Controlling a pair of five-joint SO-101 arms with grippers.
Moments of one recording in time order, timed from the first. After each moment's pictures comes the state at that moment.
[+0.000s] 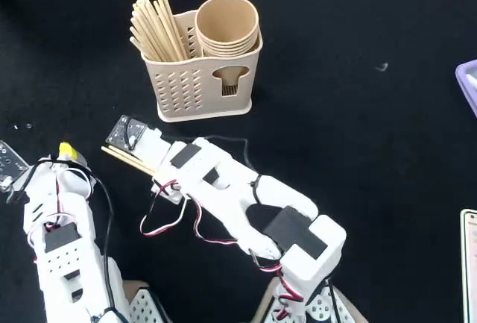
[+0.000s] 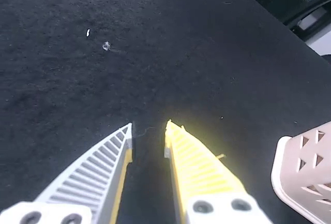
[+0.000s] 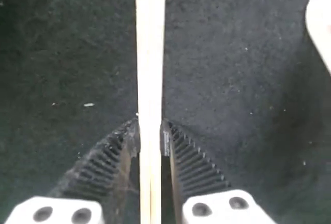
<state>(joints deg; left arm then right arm) -31.2 -68.0 90.4 11.9 21.9 -46.2 14.1 25.9 42.4 18.0</state>
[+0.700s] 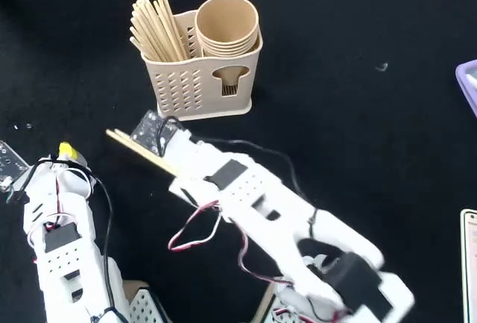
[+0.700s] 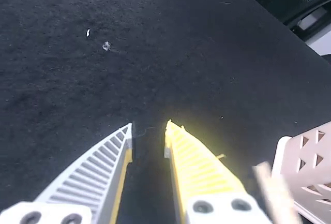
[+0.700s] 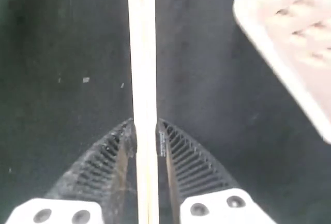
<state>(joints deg) -31.2 -68.0 90.4 11.9 21.9 -42.3 -16.7 47.4 35.9 18.2</state>
